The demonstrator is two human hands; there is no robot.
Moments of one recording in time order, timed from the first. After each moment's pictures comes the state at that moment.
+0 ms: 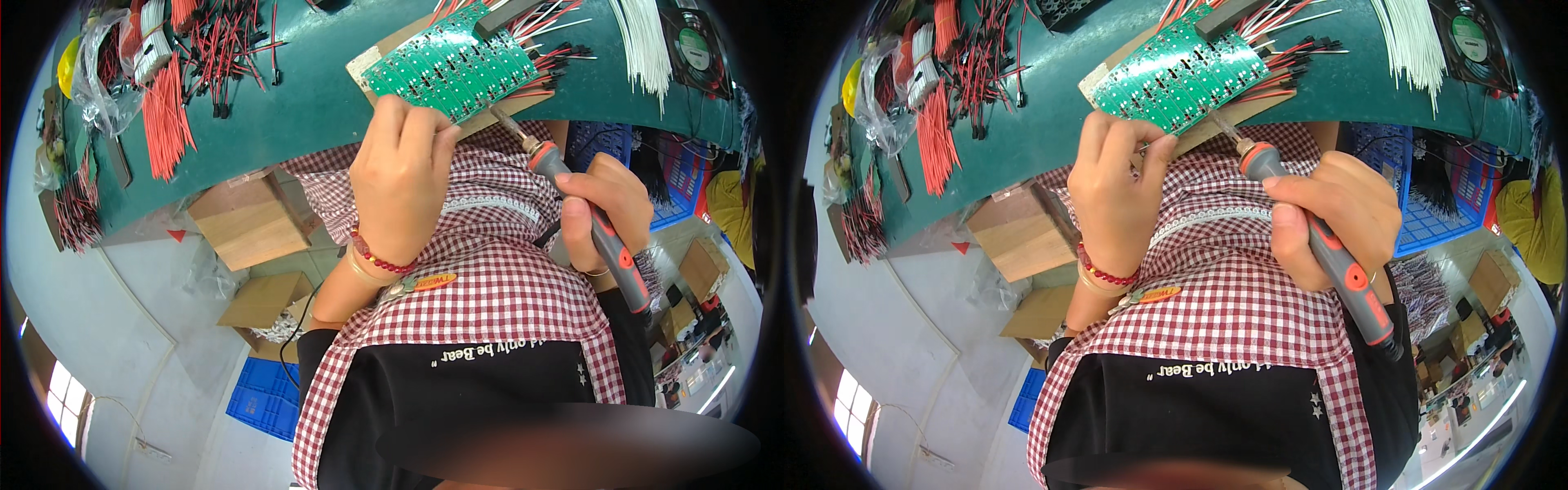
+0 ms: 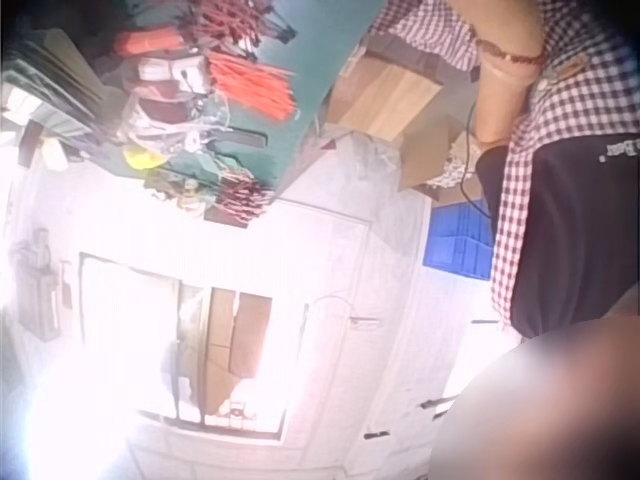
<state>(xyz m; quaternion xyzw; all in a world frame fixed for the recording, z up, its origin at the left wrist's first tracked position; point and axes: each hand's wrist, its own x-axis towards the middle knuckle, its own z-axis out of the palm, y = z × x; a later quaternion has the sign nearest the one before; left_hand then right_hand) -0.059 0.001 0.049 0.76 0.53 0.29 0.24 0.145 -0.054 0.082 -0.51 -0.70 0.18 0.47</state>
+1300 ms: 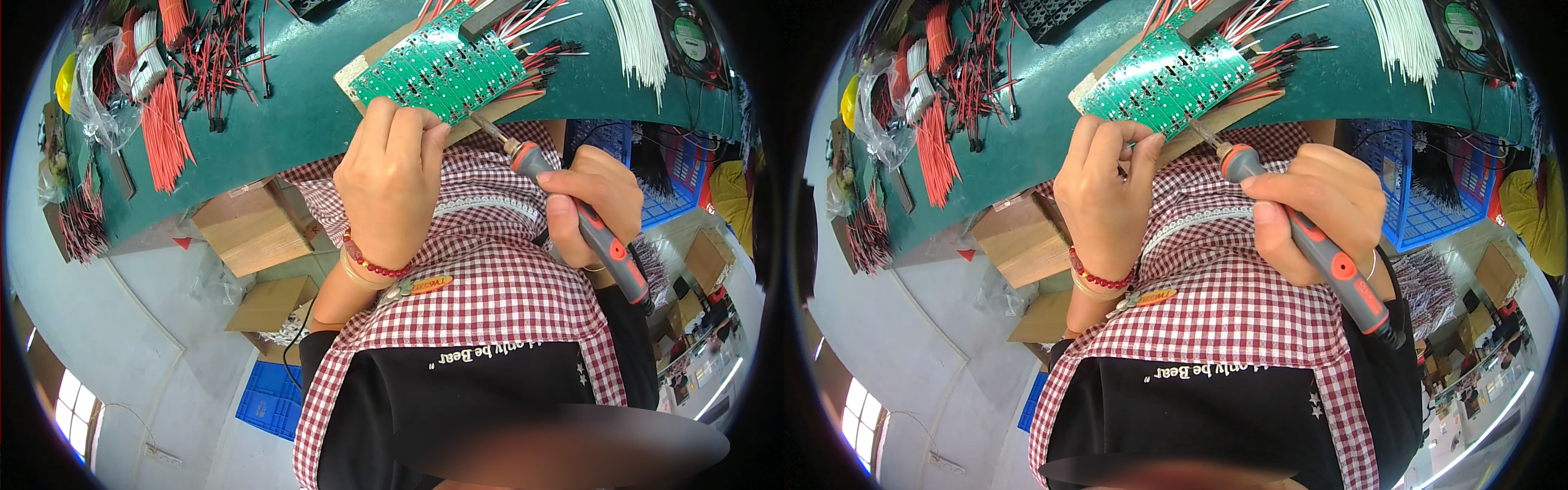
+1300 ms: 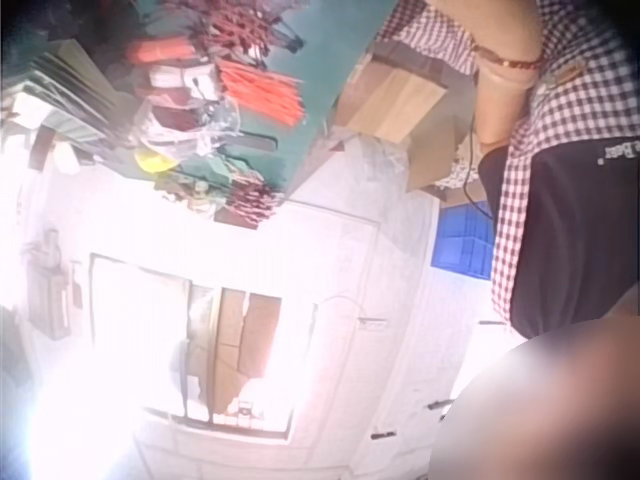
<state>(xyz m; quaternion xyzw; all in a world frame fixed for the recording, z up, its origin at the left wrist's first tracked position) -0.055 0.010 0.050 0.78 0.52 0.28 0.21 0.149 -0.047 0.075 -0.48 -0.71 0.22 0.47</state>
